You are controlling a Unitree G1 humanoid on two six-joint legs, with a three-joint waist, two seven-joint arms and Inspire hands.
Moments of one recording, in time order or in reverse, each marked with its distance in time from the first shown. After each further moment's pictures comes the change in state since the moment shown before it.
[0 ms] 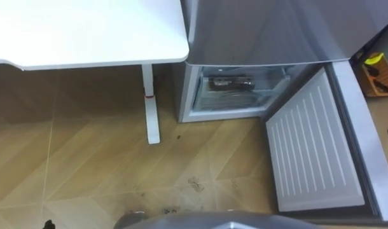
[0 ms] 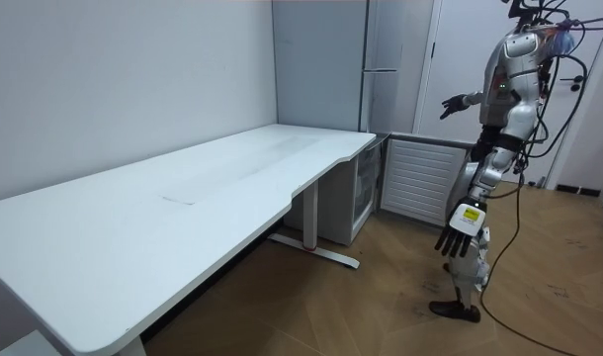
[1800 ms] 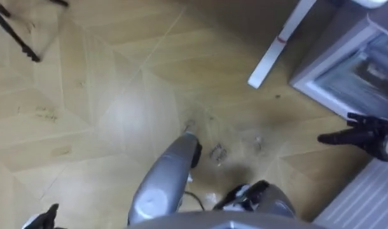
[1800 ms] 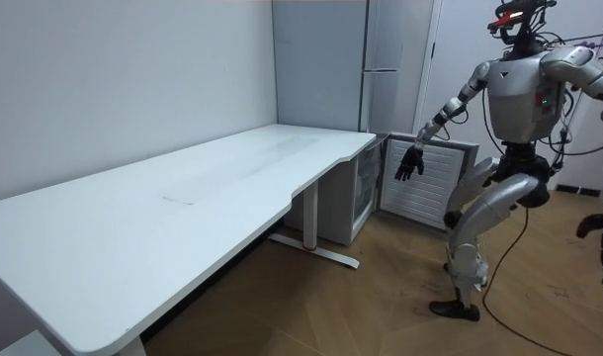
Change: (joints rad) left arm 0.059 0.263 -0.423 -0.183 -0.238 0.023 -0.149; right arm -0.386 -0.103 0.802 0.520 0.233 0.040 0.571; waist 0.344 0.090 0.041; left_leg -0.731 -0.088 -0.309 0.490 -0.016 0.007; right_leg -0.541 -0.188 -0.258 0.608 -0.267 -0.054
